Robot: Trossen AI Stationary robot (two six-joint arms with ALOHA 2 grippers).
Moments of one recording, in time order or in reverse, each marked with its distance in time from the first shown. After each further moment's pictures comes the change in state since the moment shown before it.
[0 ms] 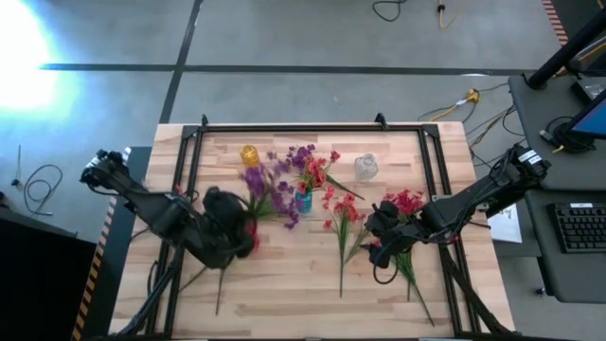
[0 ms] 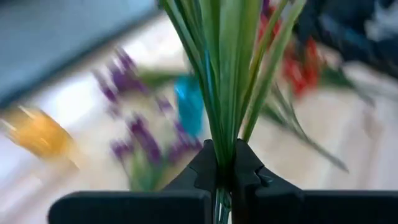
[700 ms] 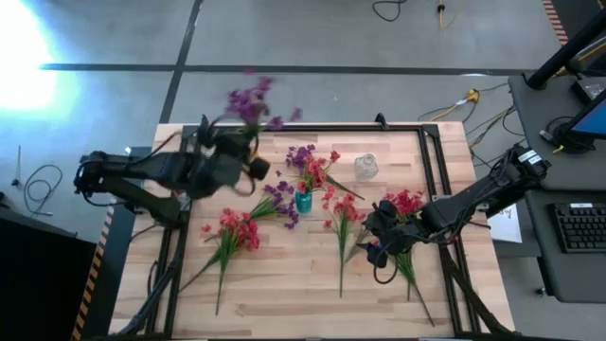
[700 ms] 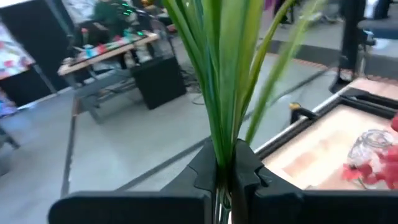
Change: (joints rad) left arm 0.517 -0.064 -0.001 0.471 -0.246 0.802; right arm 0.000 0.000 0.000 0.053 0.037 -0.009
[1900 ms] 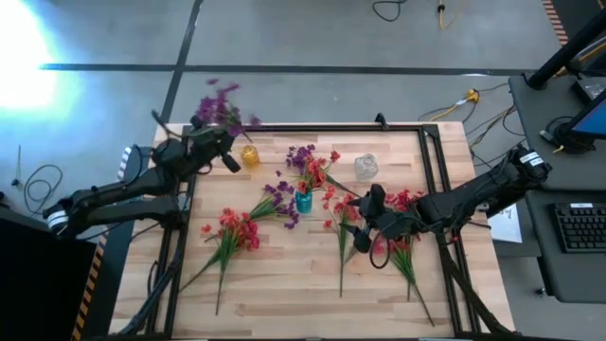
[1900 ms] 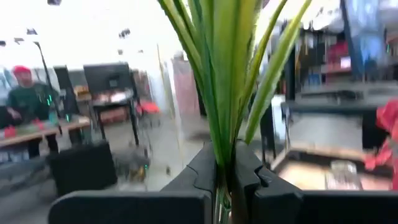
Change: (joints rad) left arm 0.563 -0.539 -0.968 1.172 0.931 0.444; right arm -0.109 0.002 0.000 0.301 0.182 -0.253
